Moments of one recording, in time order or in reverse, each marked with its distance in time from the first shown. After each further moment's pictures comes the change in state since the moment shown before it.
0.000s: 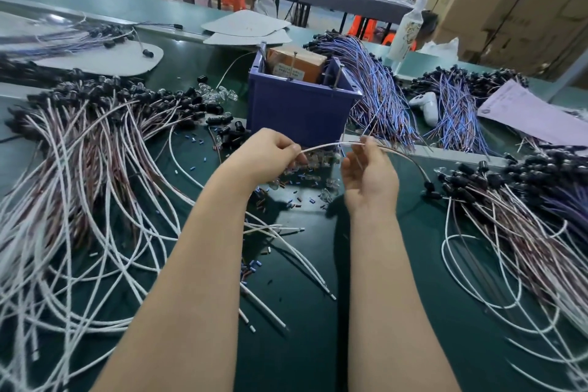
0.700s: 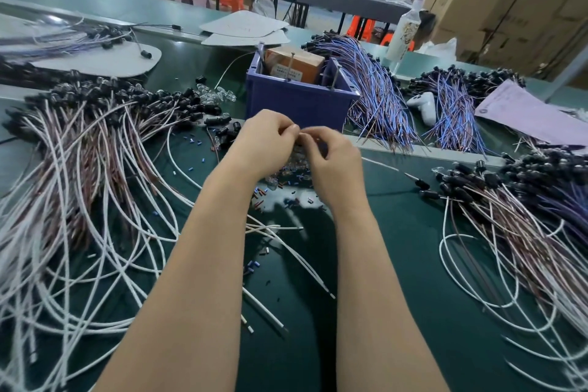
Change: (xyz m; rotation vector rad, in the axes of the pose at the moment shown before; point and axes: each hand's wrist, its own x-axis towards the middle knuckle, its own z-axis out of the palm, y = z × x) left_hand 0.001 0.015 -0.005 0.196 0.188 0.158; right_hand -0.021 0.006 0.016 -1.200 -0.442 -0.706
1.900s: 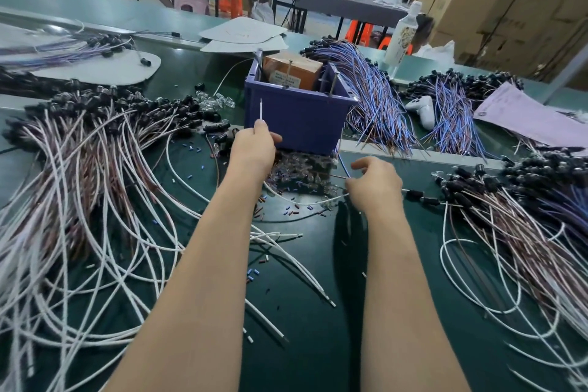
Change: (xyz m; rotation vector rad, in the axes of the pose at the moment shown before) left_hand 0.013 -0.013 0.015 -0.615 0.180 -0.443; right_hand 0.007 0.042 -0.032 -0.397 -0.135 0.577
